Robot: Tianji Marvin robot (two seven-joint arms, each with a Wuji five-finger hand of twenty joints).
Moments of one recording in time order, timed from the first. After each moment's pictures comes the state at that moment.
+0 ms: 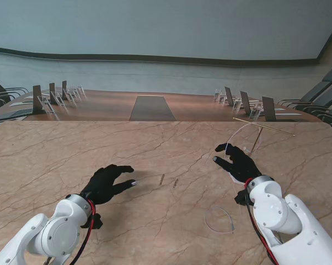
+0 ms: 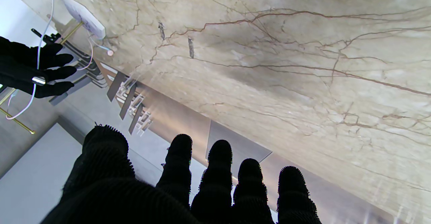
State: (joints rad) left arm 1.78 -1.07 -1.30 -1.89 0.62 0.14 -0.16; right arm -1.65 -1.10 1.37 -1.70 -0.52 0.15 0.06; left_hand 0.75 0.05 -0.01 -0.04 0.27 0.06 0.39 0.40 0.35 0.15 0.22 0.35 0.12 0.09 0.12 0.40 -0.07 0.14 0.18 0.66; right_hand 0.66 -0.07 0.28 -0.02 0.12 -0.12 0.86 0.42 0.23 0.20 0.70 0.32 0.23 0.15 0.61 0.45 0.09 0.07 0.87 0.56
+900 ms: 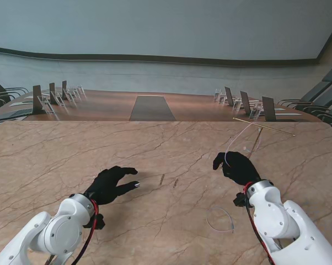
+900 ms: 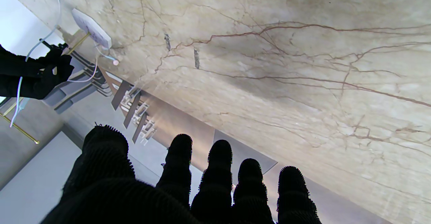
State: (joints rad) left arm 1.75 -1.07 -1.27 -1.87 0.61 0.14 -0.19; right arm -1.68 -1.11 1.38 -1.66 -0.57 -0.03 -0.03; left_hand 0.75 0.05 -0.01 -0.04 0.27 0.06 0.39 0.40 0.35 0.15 0.22 0.35 0.12 0.09 0.12 0.41 -0.07 0.14 0.18 0.66; right_hand 0.83 -0.36 1.13 -0.02 0.80 -0.16 0.98 0.54 0.68 0.25 0.74 0.36 0.58 0.24 0.74 0.45 0.35 0.20 1.16 0.38
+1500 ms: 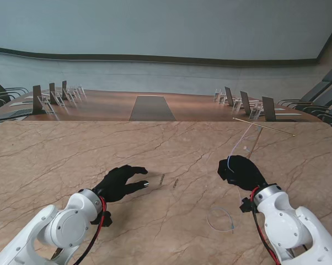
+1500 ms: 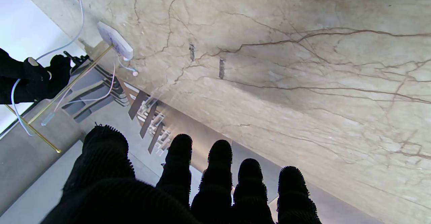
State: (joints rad) left arm 1.68 -1.06 -1.21 -1.86 0.57 0.14 -0.24; right arm -1.76 -1.10 1.46 -1.74 -0.62 -0.17 0.01; left_hand 0.75 0.05 -0.01 -0.04 0.27 0.06 0.39 0.40 0.35 0.15 0.22 0.35 0.12 0.09 0.12 0.41 -0.07 0.14 0.18 0.66; right_hand 0.87 -0.47 1.22 -0.09 0.98 -0.14 1.15 0.91 0.80 0.27 0.89 0.37 0.68 0.27 0.87 0.52 0.40 0.26 1.29 0.45
